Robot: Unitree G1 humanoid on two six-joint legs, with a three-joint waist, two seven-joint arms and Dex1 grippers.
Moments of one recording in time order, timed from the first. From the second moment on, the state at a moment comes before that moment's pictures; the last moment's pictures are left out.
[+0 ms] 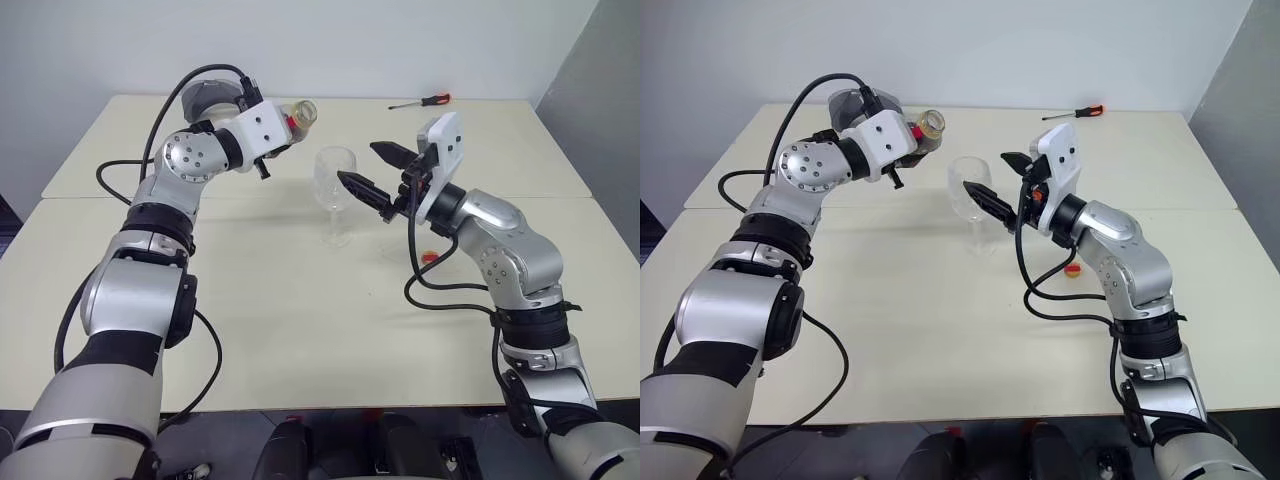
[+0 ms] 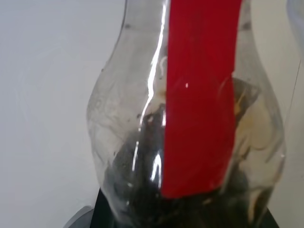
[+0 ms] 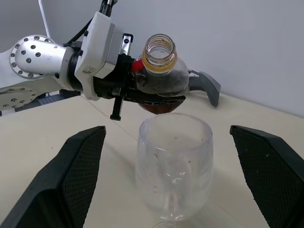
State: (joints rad) left arm -1.31 0.55 -0.17 1.23 0.30 -0.61 -0.64; right arm -0.75 -0.29 0.05 -0.11 0.44 0.56 0.56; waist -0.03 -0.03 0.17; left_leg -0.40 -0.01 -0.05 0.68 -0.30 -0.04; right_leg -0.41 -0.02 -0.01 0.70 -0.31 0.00
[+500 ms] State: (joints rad) left arm -1.35 0.57 -0.23 1.26 0.40 -0.67 -0.58; right arm -0.75 -0.26 0.05 -0.10 0.38 0.53 0.56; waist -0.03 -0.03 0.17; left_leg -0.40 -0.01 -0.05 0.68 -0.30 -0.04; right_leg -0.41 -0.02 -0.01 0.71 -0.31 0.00
